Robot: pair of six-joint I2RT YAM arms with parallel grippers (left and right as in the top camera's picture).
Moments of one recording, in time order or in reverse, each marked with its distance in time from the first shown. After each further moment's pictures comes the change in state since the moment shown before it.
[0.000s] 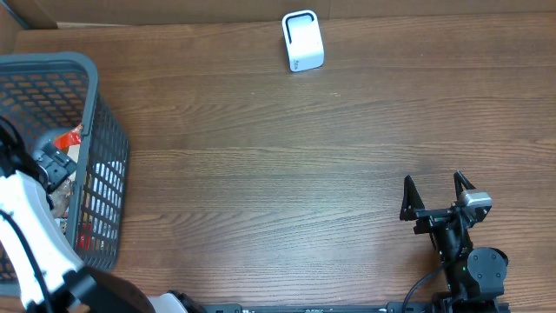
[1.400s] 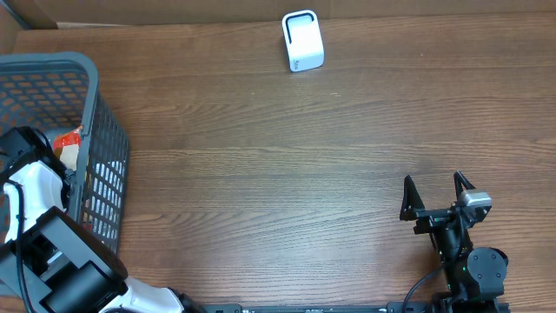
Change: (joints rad) left arm -0.006 0.238 -0.156 0.284 -0.214 0.325; right arm 0.000 0.000 0.000 0.001 0.001 0.000
